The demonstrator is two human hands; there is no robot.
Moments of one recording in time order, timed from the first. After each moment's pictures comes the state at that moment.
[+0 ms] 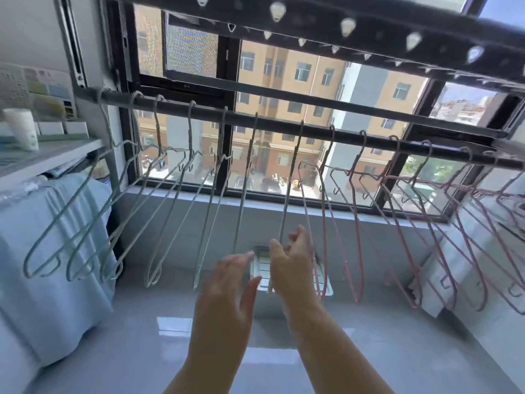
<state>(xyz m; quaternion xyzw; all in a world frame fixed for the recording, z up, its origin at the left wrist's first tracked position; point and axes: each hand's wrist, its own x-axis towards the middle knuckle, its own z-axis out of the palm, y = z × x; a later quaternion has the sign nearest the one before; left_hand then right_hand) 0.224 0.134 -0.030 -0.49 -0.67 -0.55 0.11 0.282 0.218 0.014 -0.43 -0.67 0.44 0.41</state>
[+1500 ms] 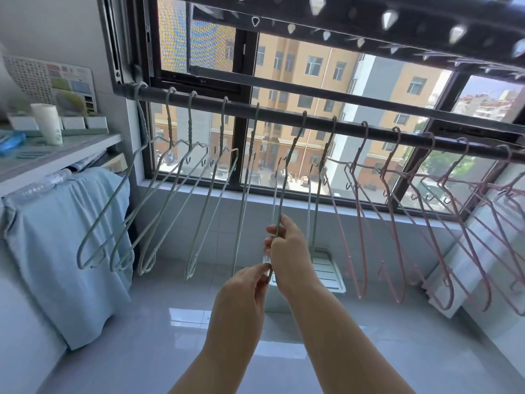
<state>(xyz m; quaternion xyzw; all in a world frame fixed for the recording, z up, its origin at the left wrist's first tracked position) 0.199 0.129 -0.044 -0.49 -0.70 -0.51 0.01 0.233 0.213 0.012 -0.39 -0.62 0.58 0.36</state>
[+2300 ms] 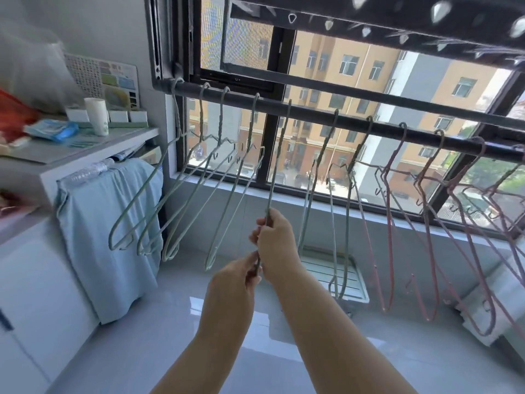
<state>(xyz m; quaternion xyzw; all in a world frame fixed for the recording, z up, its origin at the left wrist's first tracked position) 0.162 0.110 -0.044 -0.43 -0.76 -0.49 0.00 0.174 0.197 0.014 -0.38 -0.62 0.61 0.32</state>
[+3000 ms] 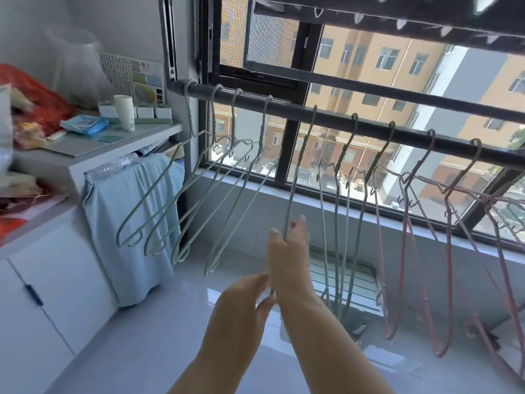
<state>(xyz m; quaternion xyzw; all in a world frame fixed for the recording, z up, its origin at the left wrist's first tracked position) 0.194 0.120 -0.031 -0.42 -0.77 -0.48 -0.04 0.205 0.211 0.016 -0.36 -0.71 0.53 0.30</state>
